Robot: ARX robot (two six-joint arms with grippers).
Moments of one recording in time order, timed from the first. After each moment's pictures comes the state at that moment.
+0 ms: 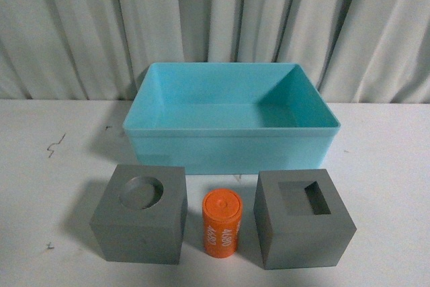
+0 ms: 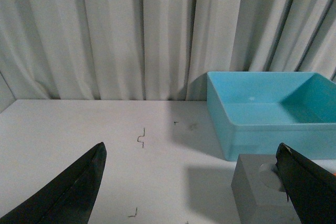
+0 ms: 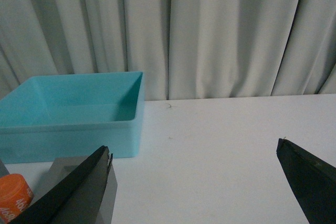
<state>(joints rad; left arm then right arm) 0.00 0.01 0.01 0.00 0.00 -0.01 0.00 0.00 0.01 0.00 0.00 0.00</state>
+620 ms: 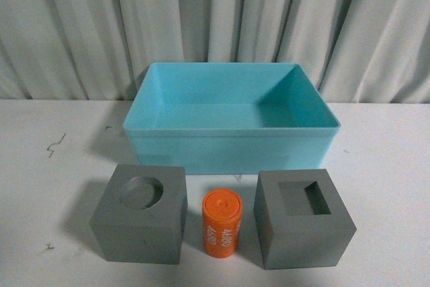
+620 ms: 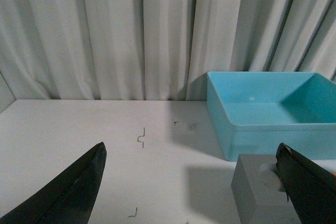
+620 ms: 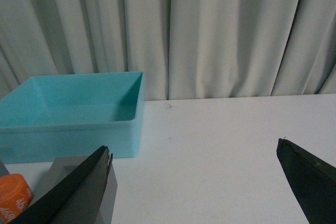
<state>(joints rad) 0.00 0.01 0.01 0.00 0.00 -0.01 0.00 0.00 0.01 0.00 0.00 0.00</state>
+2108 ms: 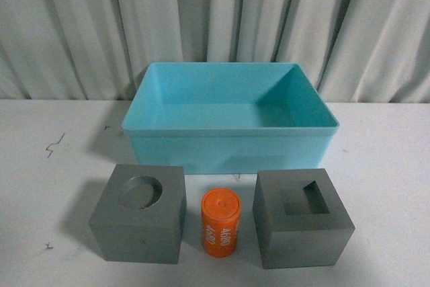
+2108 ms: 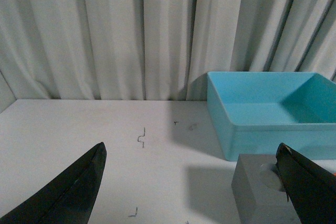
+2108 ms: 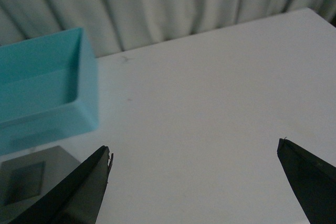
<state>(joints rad) 0.00 0.01 0.01 0.00 0.00 -0.01 -0.32 0.64 0.36 -0.10 -0.15 0.06</state>
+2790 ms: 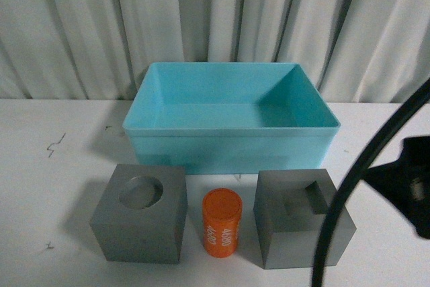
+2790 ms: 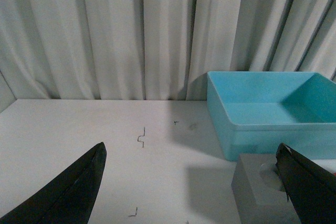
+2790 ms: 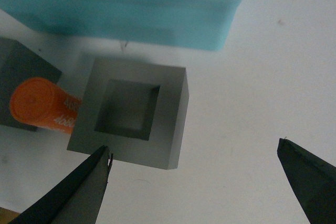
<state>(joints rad) 0.00 0.01 0.01 0.00 0.00 -0.01 0.19 1.39 0.57 0.11 -0.13 0.02</state>
